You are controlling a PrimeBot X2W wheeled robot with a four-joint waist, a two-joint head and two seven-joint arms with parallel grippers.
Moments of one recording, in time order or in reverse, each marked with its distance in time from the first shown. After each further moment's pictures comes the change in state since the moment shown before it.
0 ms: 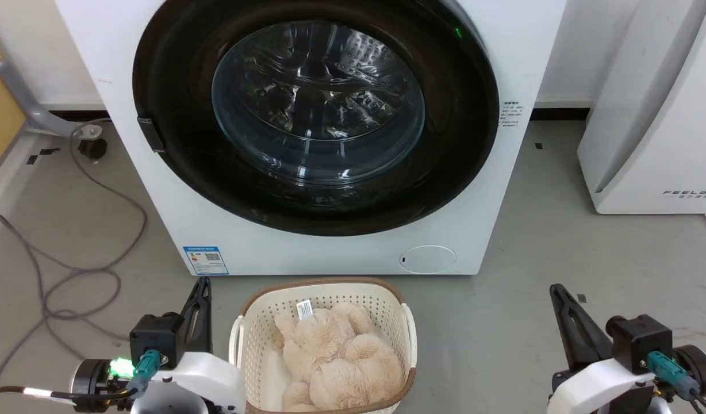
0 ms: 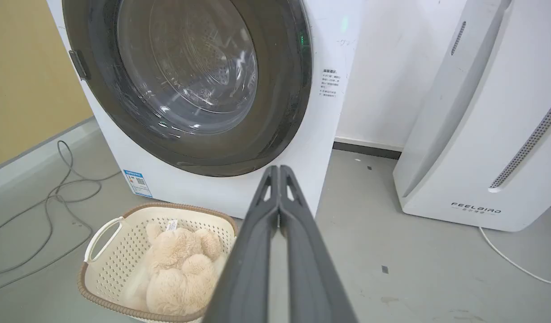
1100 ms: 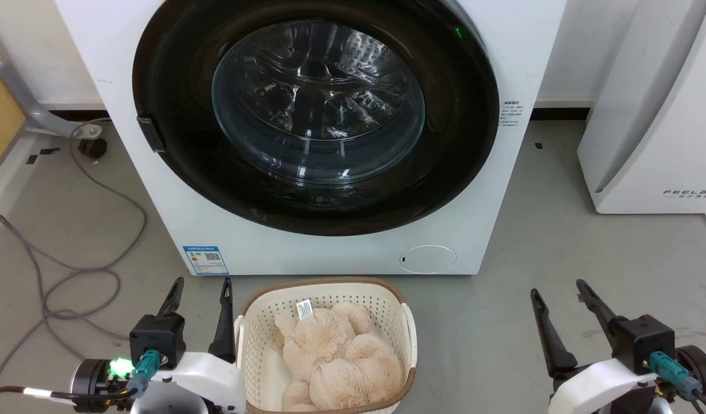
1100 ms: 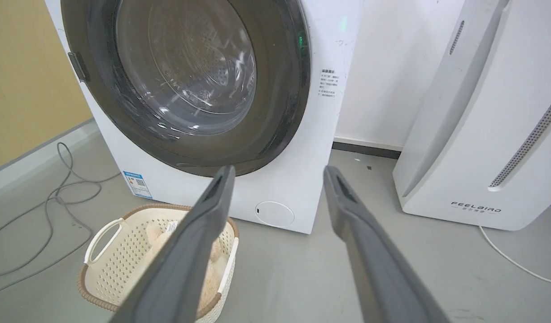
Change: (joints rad) left arm 0.000 0.000 0.000 0.001 0.000 0.001 -0.001; right arm 0.001 0.000 -0.003 -0.001 0.003 0.000 -0.001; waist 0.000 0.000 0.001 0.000
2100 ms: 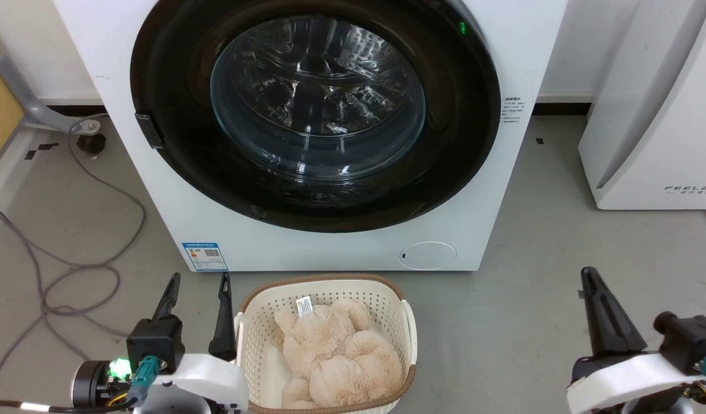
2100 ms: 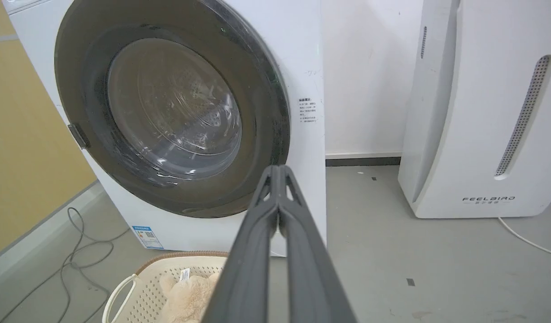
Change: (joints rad) left arm 0.000 0.000 -0.018 -0.001 -0.017 0.048 -0.062; right arm 0.000 0.000 -0.038 -0.036 0.170 0.000 -0.060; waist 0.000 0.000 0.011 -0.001
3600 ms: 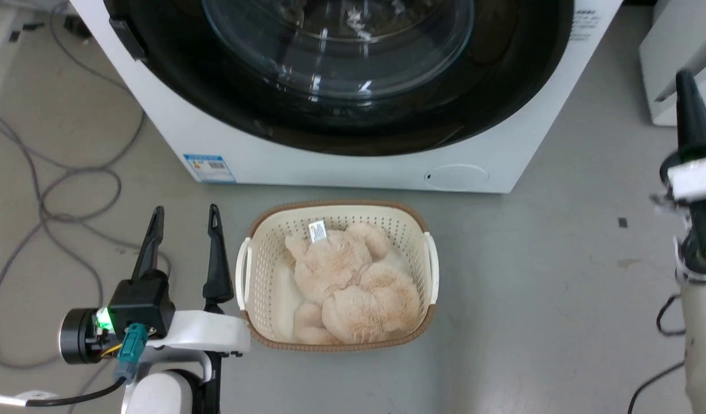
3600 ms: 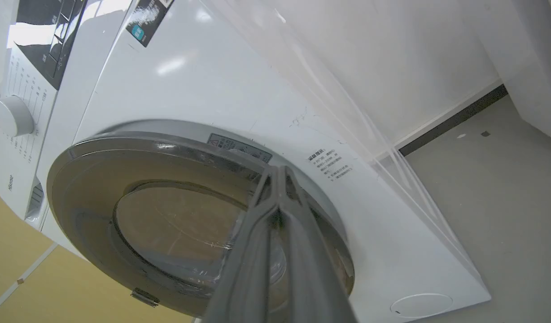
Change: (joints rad) left arm -0.126 0.000 -0.018 -0.046 -0.009 0.058 -0.090; right arm -0.632 -0.144 -0.075 0.409 0.764 0.000 0.057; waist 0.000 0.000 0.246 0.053
